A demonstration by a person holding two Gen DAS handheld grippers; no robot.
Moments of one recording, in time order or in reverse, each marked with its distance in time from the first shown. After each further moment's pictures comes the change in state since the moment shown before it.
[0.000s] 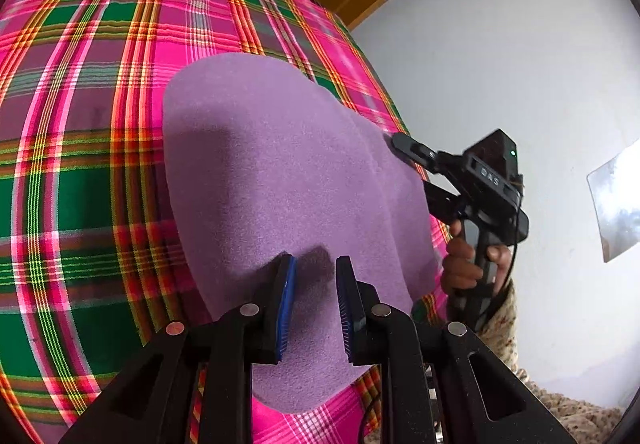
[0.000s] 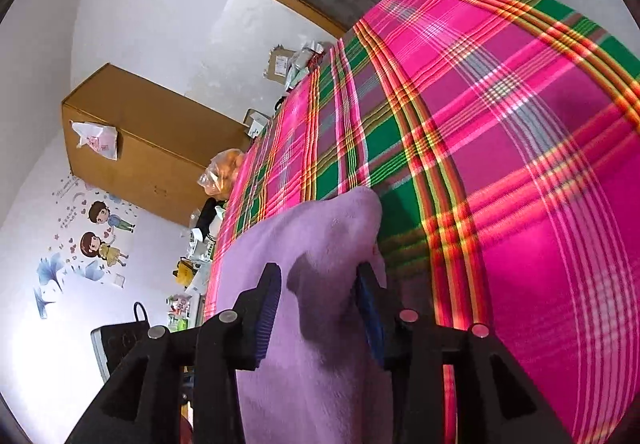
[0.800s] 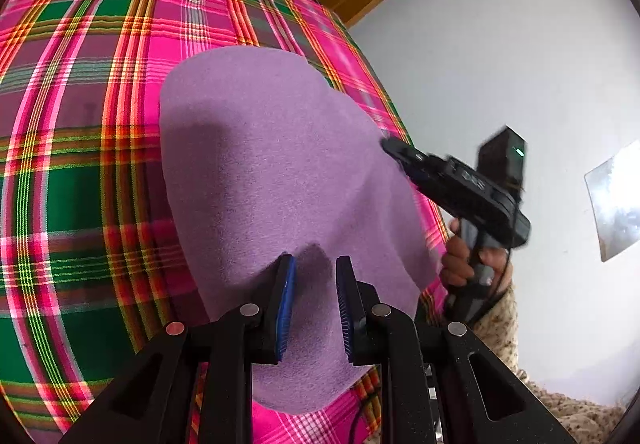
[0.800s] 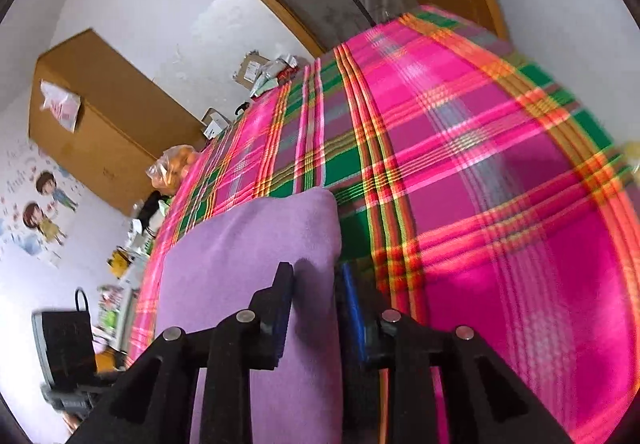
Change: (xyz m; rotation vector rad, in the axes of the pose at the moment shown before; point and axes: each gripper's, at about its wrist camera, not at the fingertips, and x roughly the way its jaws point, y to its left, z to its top) left arm 0.001 0.003 0.002 0.003 0.003 -0.014; right arm -0.018 0.014 -0.008 -0.178 -0.083 -0.246
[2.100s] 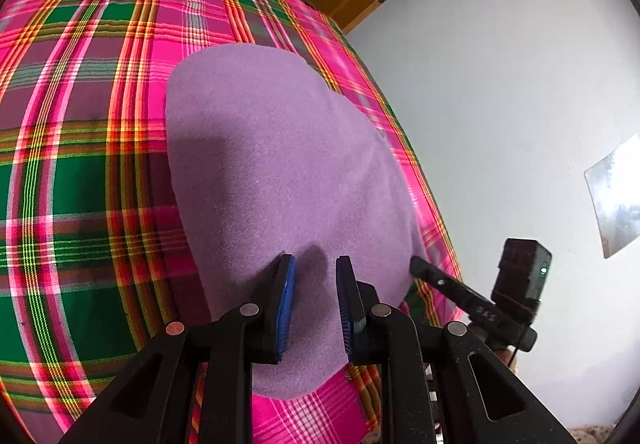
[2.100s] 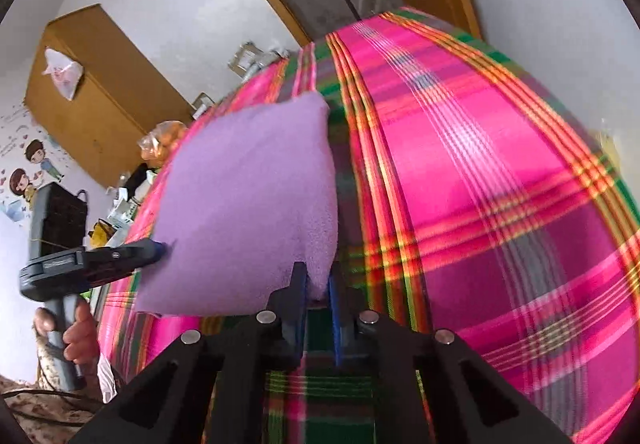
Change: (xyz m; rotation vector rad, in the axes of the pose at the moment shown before) left arm -0.001 -0.012 -0.022 0.023 -0.028 0.015; right arm -0.053 0.016 -0.105 -0.024 -0.003 -0.088
